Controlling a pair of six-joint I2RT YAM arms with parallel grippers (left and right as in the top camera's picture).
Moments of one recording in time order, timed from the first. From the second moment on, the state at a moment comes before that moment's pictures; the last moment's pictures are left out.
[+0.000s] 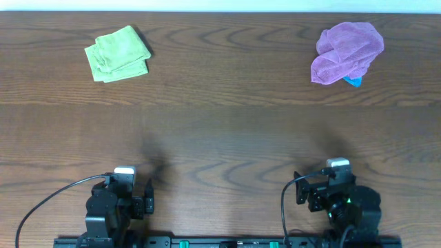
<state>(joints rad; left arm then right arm) -0.06 0.01 0.29 -0.96 -0.01 0.04 0.00 0.10 0.24 -0.76 -0.21 0.01</state>
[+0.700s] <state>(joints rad) -0.06 0.01 0.29 -0.96 -0.01 0.04 -0.13 1.25 1.22 -0.87 -0.09 0.05</state>
